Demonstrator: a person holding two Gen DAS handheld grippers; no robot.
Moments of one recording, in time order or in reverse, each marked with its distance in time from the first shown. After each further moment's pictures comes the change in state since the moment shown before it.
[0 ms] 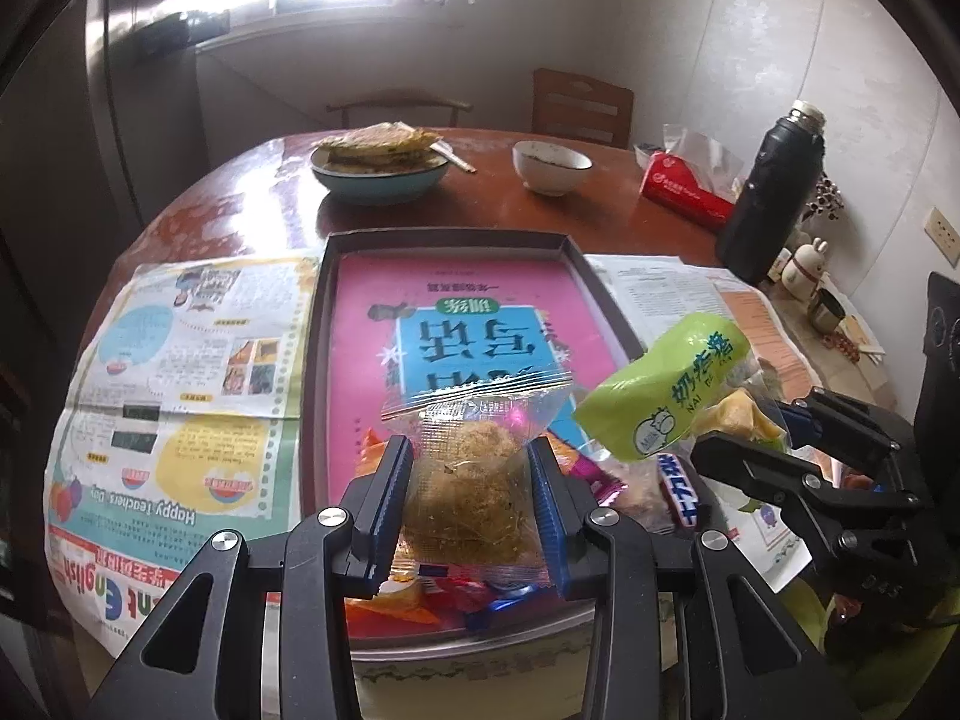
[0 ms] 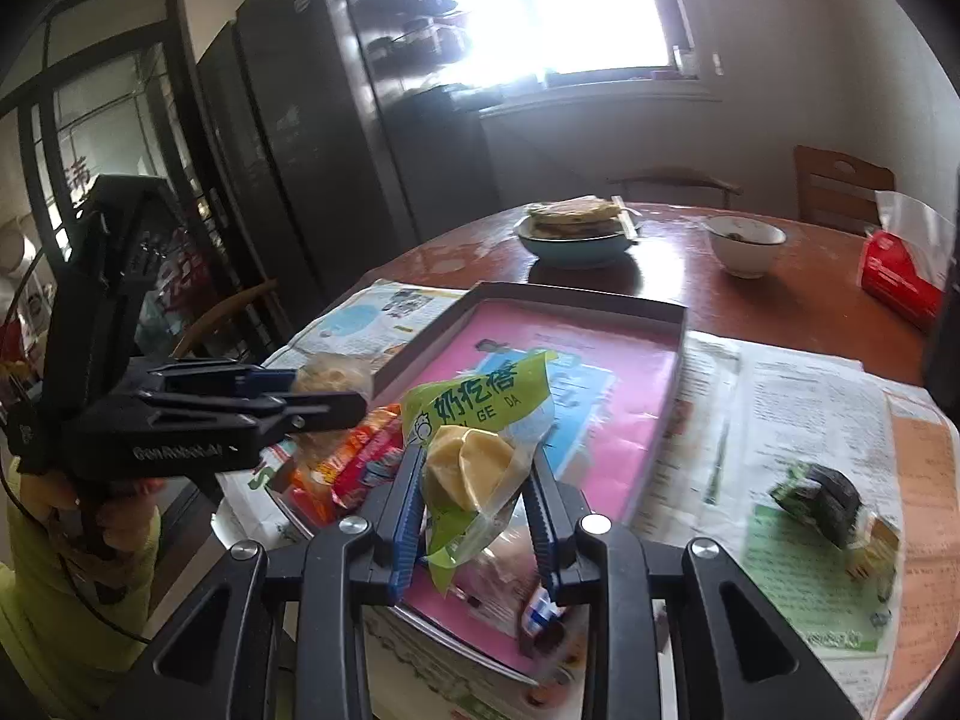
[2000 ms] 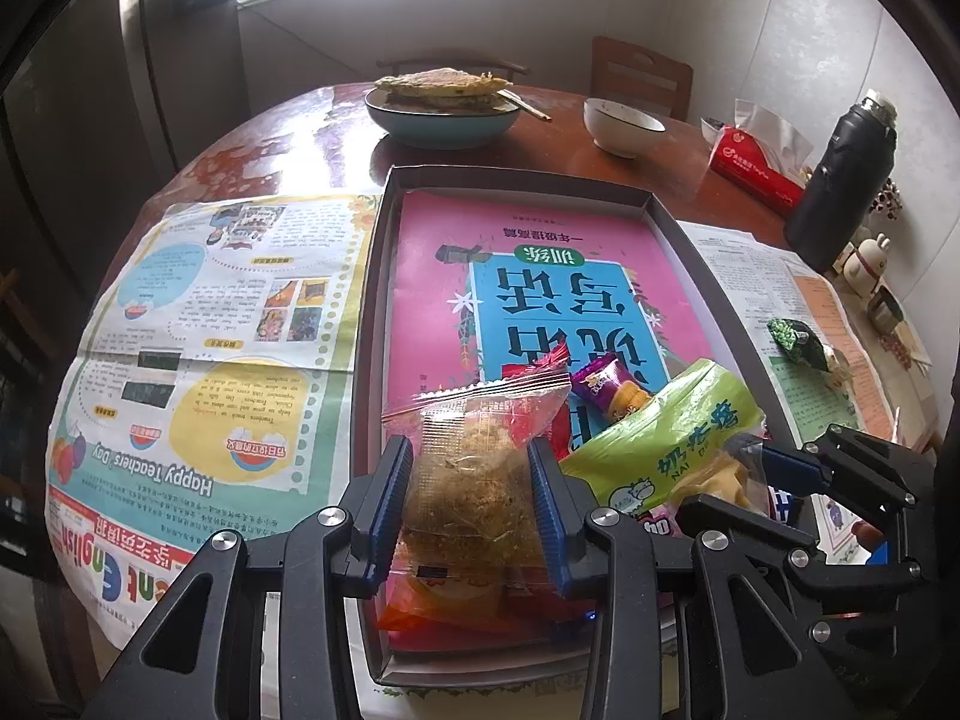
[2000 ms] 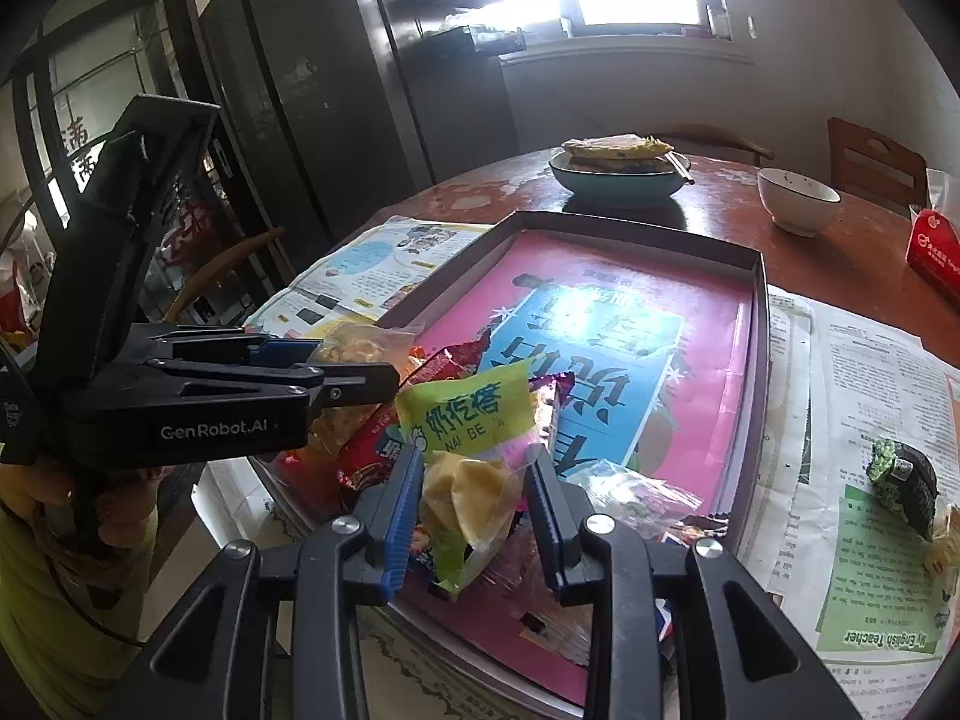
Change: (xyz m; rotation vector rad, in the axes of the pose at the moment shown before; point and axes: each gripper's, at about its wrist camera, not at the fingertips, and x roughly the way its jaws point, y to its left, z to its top) left arm 0.038 0.030 -0.010 -0.060 0.077 0.096; right arm 0.058 0.019 -0.019 -0.019 0.109 0.016
